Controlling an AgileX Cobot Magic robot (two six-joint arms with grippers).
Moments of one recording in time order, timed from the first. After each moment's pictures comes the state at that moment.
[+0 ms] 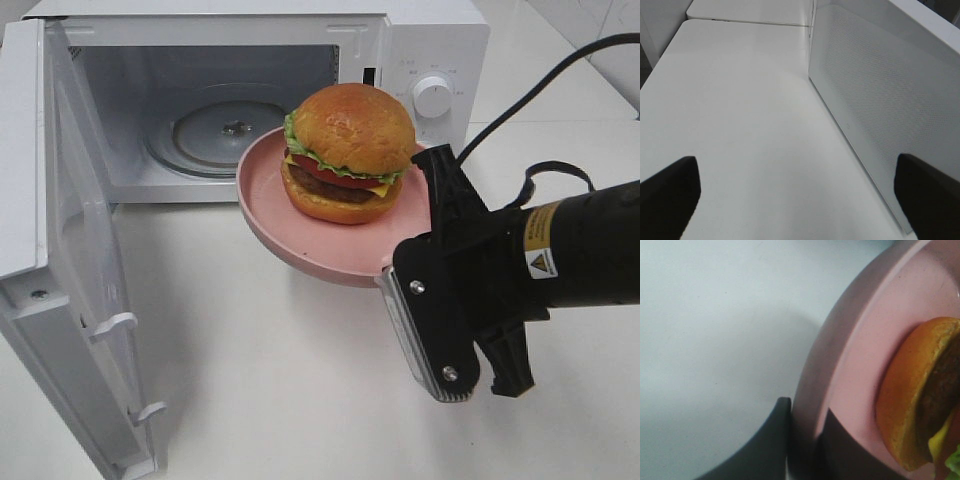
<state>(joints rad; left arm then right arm) 0.06 -0.01 -0.52 -0.10 1.07 0.03 0.68 1.38 -0.56 -0.25 -0.01 -1.10</state>
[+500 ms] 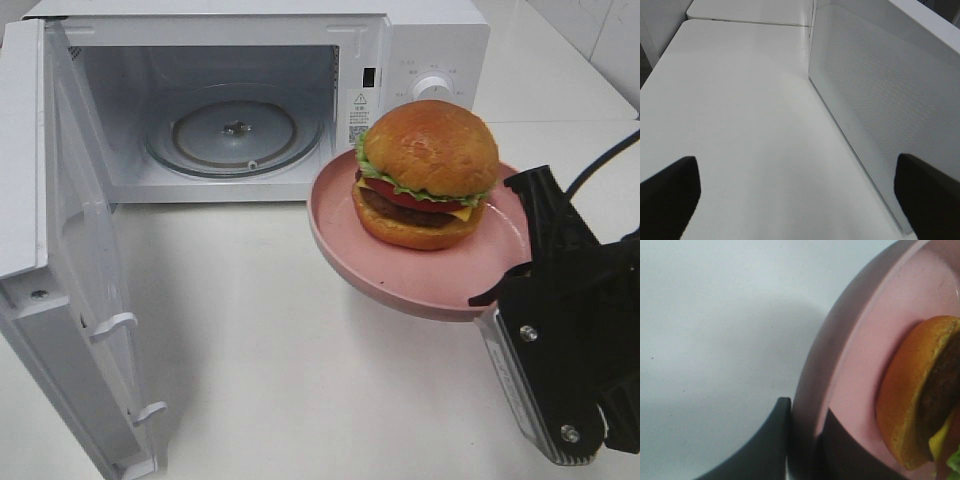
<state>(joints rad) 0.06 -0.01 -0.52 -0.10 1.07 0.03 0.68 1.10 -0.45 -0.34 0.25 -0.98</state>
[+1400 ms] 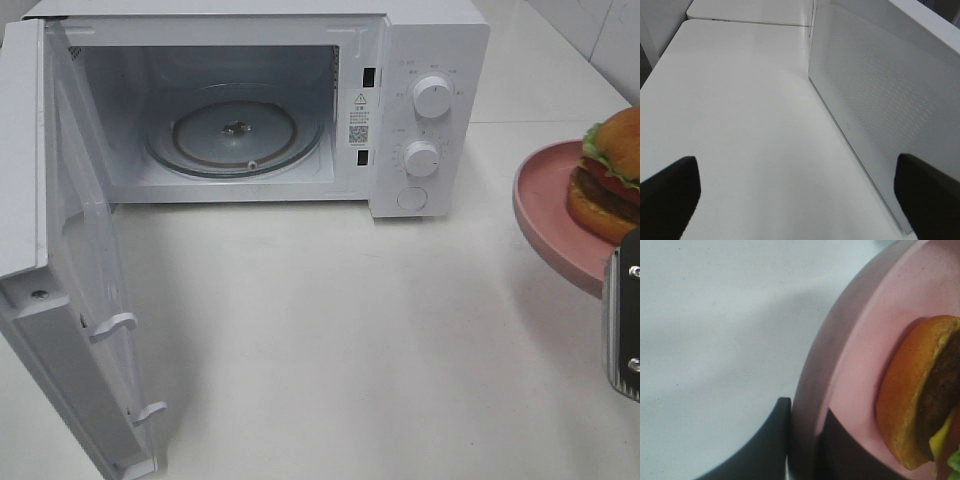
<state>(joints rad) 0.06 -0.01 -0.52 -0.10 1.07 0.03 0.68 0.92 -0.39 -0.74 0.68 -0.20</state>
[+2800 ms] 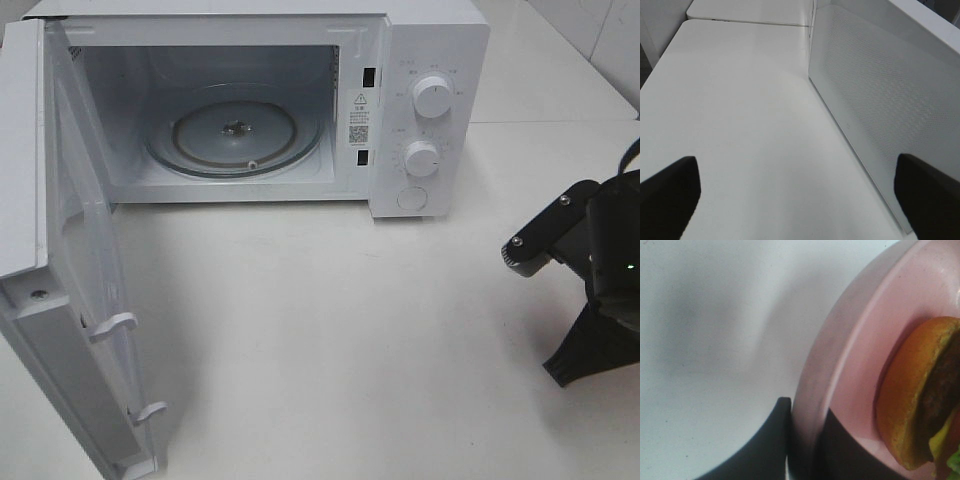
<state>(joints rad) 0.06 -0.01 -0.52 -0.10 1.07 0.03 0.64 1.58 -0.57 -0.91 0.86 0.93</state>
